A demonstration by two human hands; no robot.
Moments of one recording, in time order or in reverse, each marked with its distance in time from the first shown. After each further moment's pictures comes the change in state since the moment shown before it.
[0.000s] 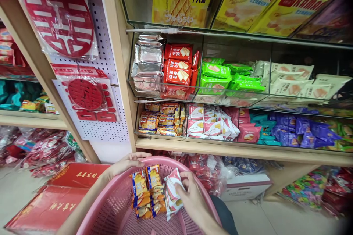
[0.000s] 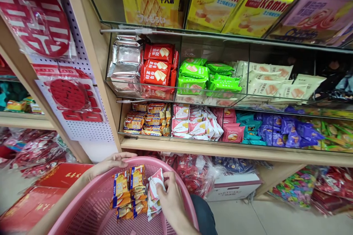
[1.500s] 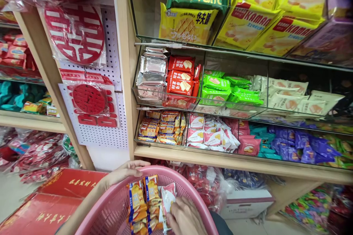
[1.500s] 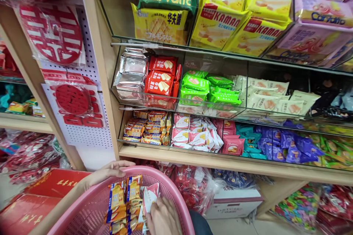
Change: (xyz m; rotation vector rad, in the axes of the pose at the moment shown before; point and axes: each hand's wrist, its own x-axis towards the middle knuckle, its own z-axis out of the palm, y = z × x) left_hand 0.000 -0.001 0.005 0.016 -0.007 0.032; right_hand -0.008 -0.002 -0.001 -1.115 -0.193 -0.468
